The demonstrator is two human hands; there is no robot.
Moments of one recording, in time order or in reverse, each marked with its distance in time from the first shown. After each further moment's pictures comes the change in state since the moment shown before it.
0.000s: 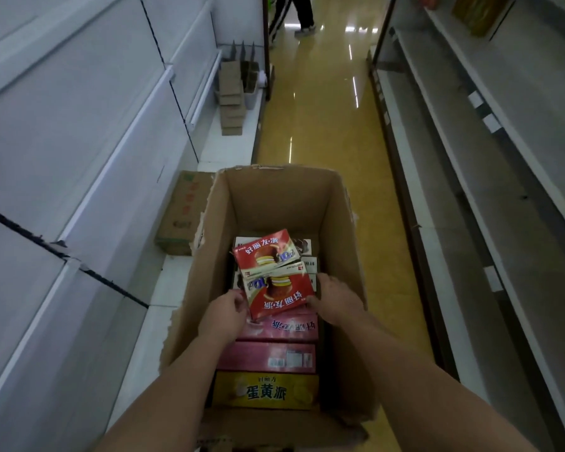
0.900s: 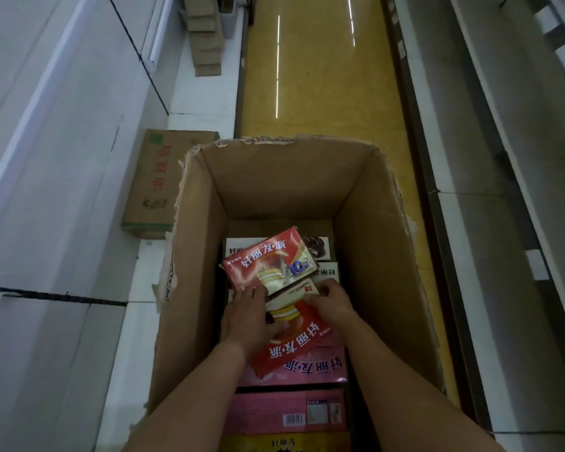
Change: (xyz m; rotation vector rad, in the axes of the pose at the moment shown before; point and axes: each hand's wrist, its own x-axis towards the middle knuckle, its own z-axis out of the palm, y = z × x) left_hand 0.153 -0.009 0.062 0.349 -0.146 0.280; right_hand 0.152 -0.009 0.066 0.926 -0.101 0.460
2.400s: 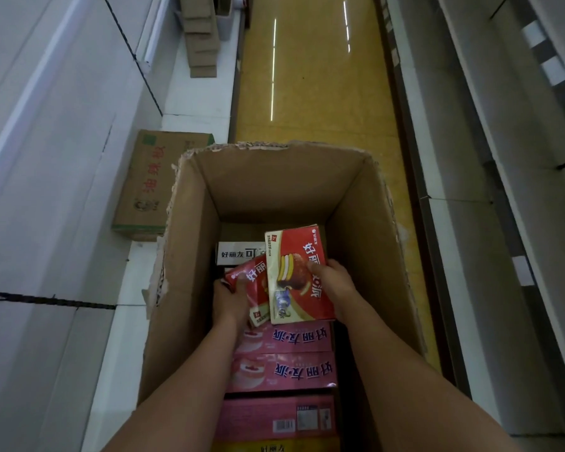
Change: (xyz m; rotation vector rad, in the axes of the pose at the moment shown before) left_hand 0.026 0.009 -0.016 -1.167 0.206 -0.681; right_hand 0.006 -0.042 -0.015 0.177 0.050 0.052
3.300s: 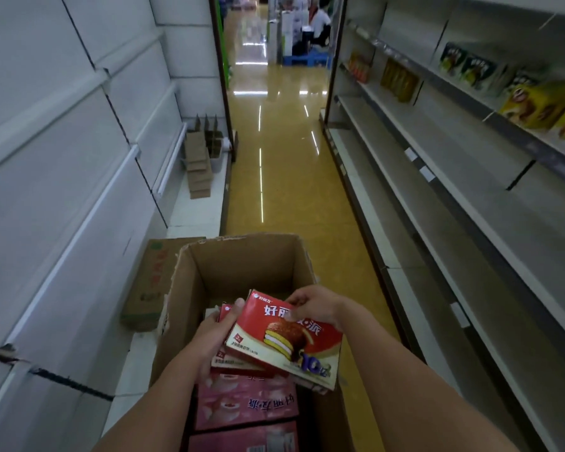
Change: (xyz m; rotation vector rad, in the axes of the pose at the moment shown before) left_hand -0.179 0.072 -0.049 0.085 -0.522 0.163; right_hand -0.198 -0.063 -0.121 -0.599 -0.296 -0.332
